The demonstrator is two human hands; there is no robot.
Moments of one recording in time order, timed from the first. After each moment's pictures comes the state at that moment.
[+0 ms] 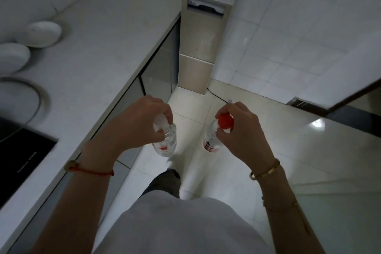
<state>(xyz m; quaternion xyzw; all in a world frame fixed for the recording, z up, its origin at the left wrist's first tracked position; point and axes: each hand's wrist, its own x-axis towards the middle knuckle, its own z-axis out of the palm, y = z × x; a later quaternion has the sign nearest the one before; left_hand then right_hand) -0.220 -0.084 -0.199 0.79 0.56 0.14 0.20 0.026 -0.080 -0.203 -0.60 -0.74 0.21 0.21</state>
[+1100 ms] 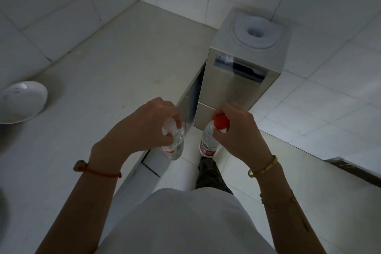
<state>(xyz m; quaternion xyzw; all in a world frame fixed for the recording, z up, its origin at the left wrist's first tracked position) -0.315 0.358 -0.206 0.78 0.58 0.13 0.20 -0.090 0.398 -0.230 -0.53 -0.80 0.24 0.18</state>
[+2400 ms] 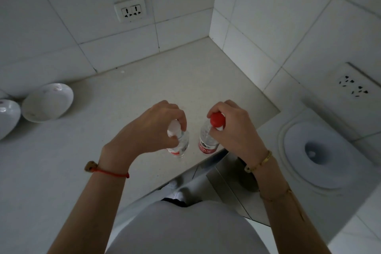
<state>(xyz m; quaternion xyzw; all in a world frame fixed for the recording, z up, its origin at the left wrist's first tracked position) -0.366 0.609 -0.194 0.59 0.77 0.18 0.16 -0.208 0.757 -0.211 -0.27 -0.90 0.31 0.11</state>
